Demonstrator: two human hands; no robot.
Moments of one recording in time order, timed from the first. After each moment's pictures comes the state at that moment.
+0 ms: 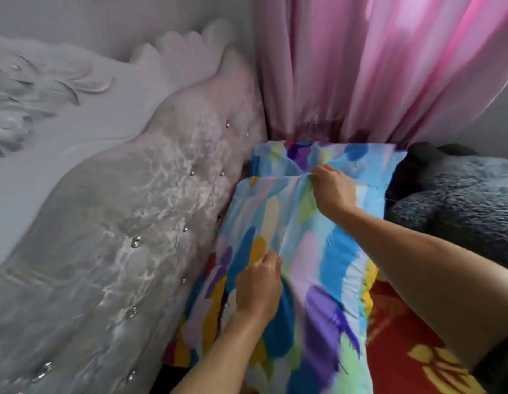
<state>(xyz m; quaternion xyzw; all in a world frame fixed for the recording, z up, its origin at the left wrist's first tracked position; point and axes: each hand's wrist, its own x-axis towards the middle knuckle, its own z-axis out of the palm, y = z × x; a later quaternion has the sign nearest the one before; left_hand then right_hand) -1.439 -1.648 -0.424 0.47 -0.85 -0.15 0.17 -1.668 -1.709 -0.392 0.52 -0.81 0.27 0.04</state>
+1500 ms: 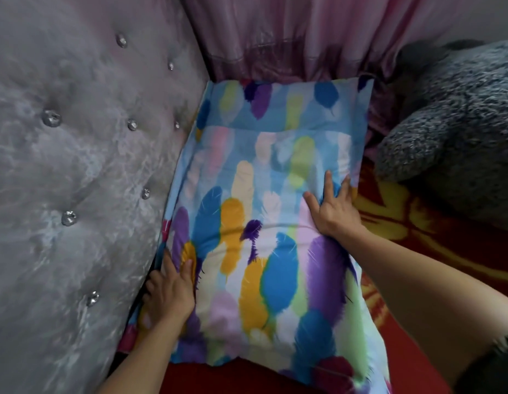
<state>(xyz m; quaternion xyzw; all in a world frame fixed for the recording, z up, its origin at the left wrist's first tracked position) -1.394 -1.749 -0.652 0.70 -0.70 -0.12 -0.01 -1.732 -1.661 -0.663 0.33 -0.91 0.19 -0.16</state>
